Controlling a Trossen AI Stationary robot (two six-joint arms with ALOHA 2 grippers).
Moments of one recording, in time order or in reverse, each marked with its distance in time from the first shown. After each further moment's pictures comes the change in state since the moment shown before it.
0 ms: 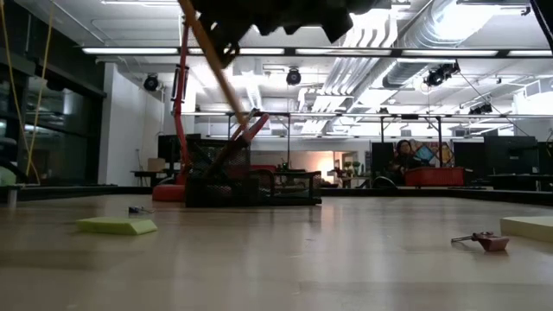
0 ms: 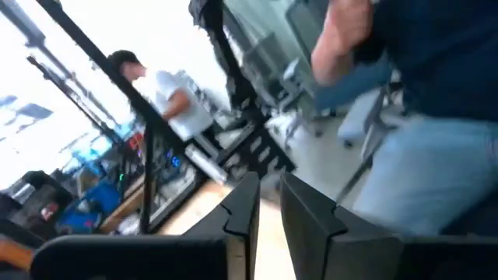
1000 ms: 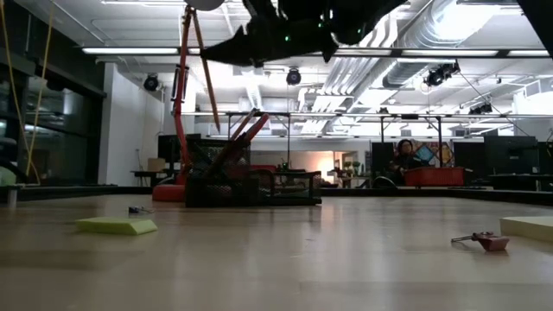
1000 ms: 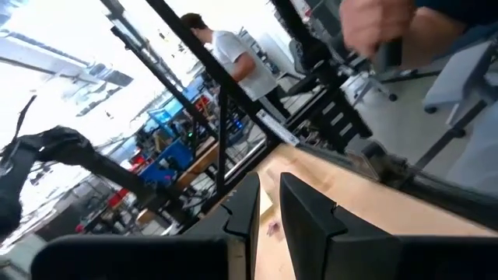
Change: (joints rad) left arm 0.000 -0.085 -0.006 -0.012 -0.245 0.108; right arm -0.346 -0.064 0.001 0.160 0.256 -0.396
